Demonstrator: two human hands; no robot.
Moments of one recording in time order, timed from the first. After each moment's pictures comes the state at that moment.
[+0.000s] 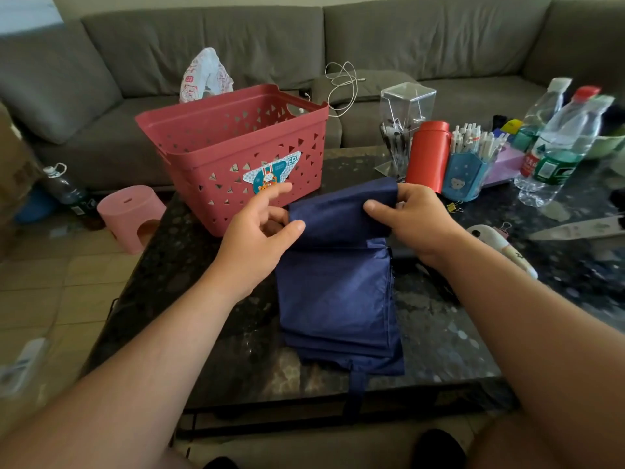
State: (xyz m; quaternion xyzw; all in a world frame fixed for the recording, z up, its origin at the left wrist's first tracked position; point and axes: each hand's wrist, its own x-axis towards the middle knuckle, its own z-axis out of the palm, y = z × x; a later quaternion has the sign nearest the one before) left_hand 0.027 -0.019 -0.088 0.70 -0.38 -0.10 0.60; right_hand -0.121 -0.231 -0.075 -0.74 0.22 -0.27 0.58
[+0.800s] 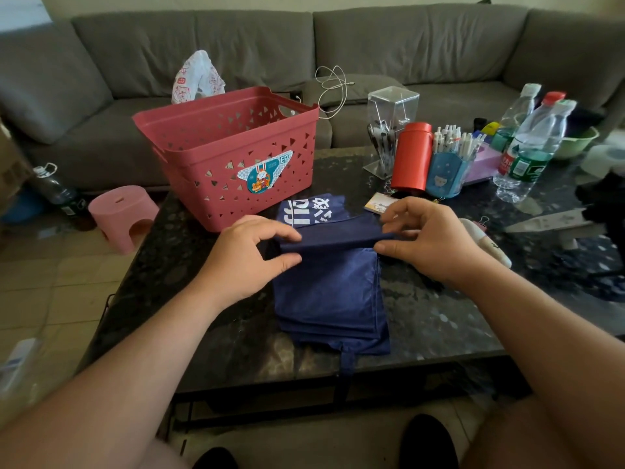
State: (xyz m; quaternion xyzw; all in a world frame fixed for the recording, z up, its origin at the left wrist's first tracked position) left_hand 0.016 0.017 -0.092 0.76 -0.51 0.03 0.39; right_hand -0.191 -0.221 -0.080 -0.85 0.17 -0.26 0.43
